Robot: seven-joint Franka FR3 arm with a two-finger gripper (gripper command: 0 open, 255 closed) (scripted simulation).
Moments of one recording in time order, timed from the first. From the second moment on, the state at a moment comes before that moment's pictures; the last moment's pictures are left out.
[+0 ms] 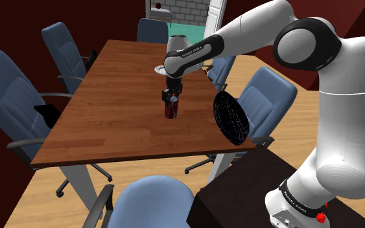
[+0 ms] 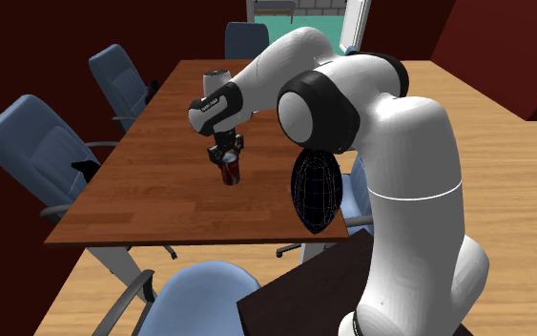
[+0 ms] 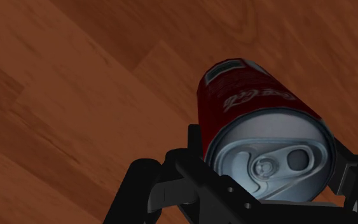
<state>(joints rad) 0.11 0.51 0.01 -1.70 -0.01 2.21 -0.13</state>
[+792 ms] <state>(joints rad) 0.11 0.49 0.01 -1.69 -0.01 2.19 -0.13</state>
